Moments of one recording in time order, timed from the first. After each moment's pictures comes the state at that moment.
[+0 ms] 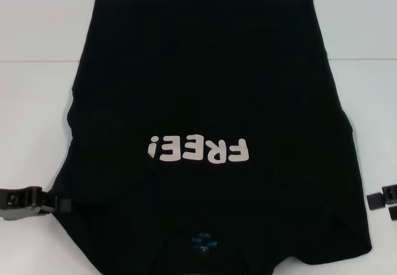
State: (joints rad) left arm -0.51 -1.93 0.46 0.65 2.46 1.63 -2.27; right arm 0.60 1.93 -0.54 -0.87 -2.55 -1.85 2.51
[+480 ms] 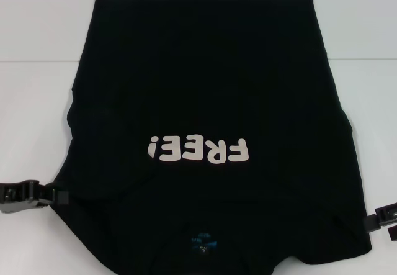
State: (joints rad) left arm -0.52 -1.92 0.44 0.65 2.45 1.63 -2.24; right arm 0.62 1.96 -0.59 -0.87 -2.64 -1.83 2.55
